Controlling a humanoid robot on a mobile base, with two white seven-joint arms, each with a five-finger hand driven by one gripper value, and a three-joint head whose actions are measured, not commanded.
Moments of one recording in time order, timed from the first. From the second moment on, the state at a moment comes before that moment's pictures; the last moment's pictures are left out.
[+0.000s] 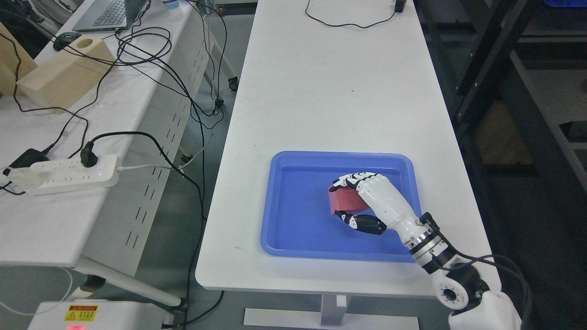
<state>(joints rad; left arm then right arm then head) 0.00 0.00 -0.13 0.00 0.13 -0.12 -0.17 0.00 -0.07 0.17 -1.55 0.92 -0.56 0.08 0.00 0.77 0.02</state>
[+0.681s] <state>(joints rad) 0.00 0.00 -0.13 0.00 0.13 -0.12 -0.17 0.00 -0.09 0.18 -1.55 0.86 -0.48 0.09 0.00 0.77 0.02</state>
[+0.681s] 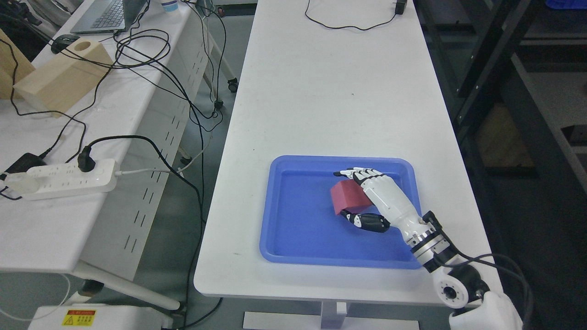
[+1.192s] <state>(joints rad) 0.00 0.00 -0.13 0.00 0.13 -0.12 -0.17 0.03 -0.10 0.14 -1.55 0.69 -0.44 0.10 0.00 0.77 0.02</state>
